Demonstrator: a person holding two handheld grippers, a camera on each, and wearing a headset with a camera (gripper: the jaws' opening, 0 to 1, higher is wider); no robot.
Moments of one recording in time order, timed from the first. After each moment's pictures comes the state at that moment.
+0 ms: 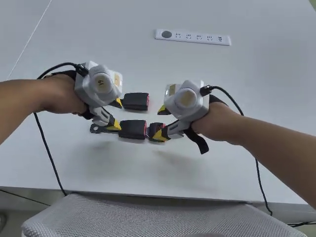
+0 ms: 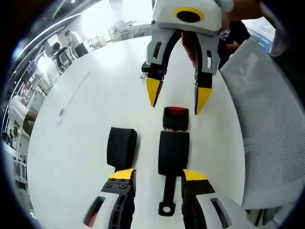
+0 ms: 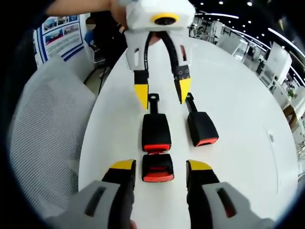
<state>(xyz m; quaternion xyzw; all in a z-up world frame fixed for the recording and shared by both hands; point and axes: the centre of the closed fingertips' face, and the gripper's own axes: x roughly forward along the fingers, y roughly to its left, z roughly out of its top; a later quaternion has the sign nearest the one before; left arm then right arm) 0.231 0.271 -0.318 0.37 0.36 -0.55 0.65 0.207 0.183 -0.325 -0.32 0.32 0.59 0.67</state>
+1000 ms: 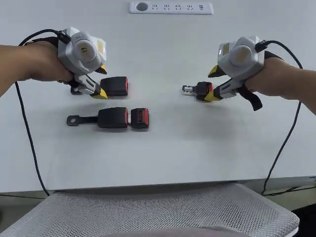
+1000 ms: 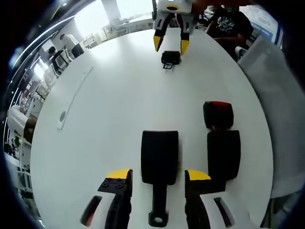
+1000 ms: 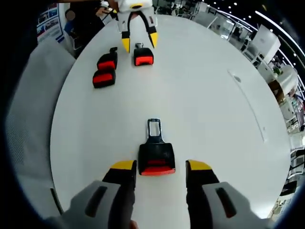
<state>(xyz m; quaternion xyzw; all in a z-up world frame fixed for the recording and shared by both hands) 0.301 0.254 -0.355 0.41 0.36 -0.56 0.63 0.274 -0.005 -0.352 -0.36 0.40 0.49 0.69</state>
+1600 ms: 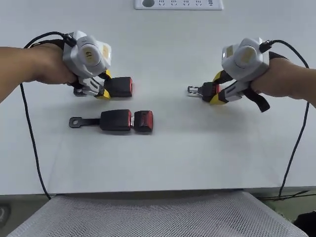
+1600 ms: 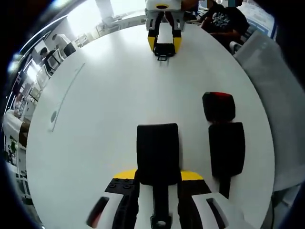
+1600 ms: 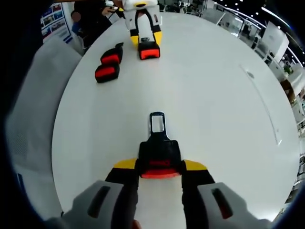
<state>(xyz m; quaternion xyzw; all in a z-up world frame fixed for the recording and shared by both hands) 0.298 0.254 -0.369 0.42 0.37 -0.58 0.60 0.273 0.000 -0.368 -0.35 0.41 0.54 0.64</state>
